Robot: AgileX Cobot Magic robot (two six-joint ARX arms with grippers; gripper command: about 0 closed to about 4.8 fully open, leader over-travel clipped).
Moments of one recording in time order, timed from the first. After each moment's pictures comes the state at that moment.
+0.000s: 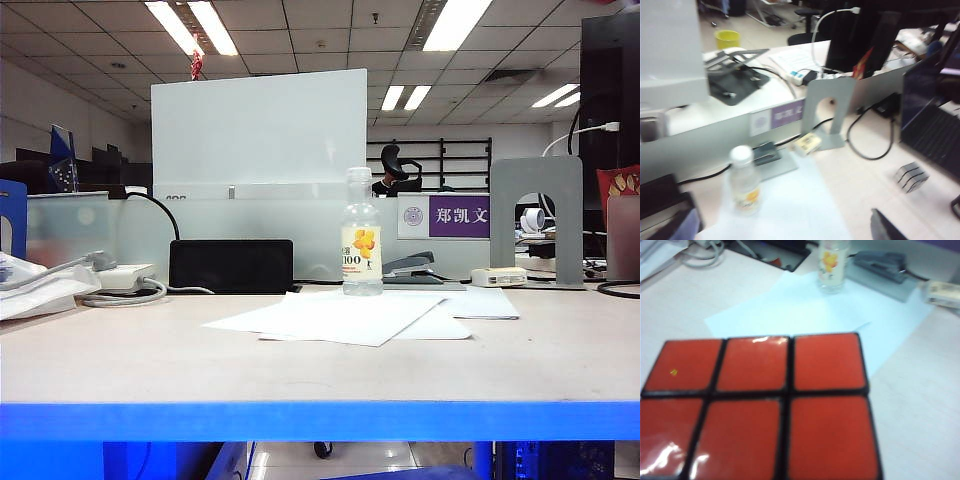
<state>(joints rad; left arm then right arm) -0.53 1.88 2.47 -0.82 0.16 -0.05 0.21 0.82 1.03 -0.74 -0.23 -0.13</state>
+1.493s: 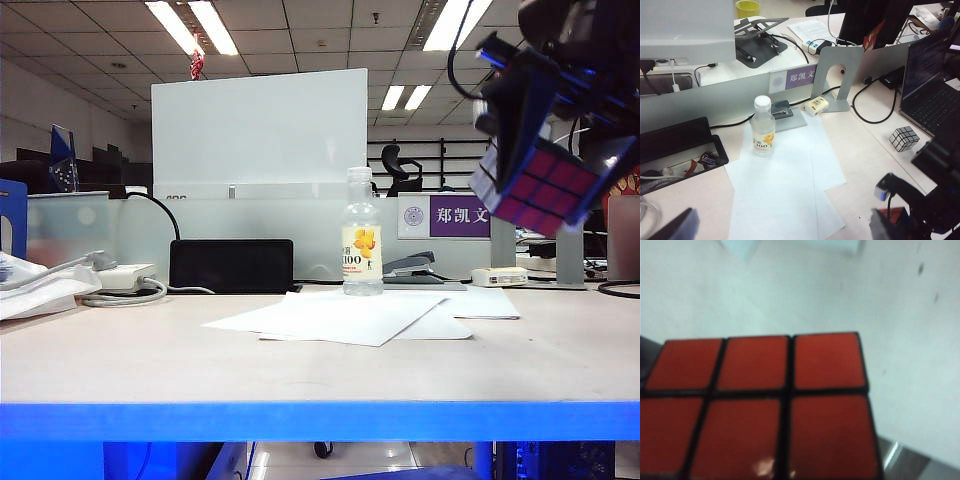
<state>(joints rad) -0.53 1.63 2.46 -1.17 0.11 -0.08 0.21 1.65 1.46 -1.27 -0.39 0.06</state>
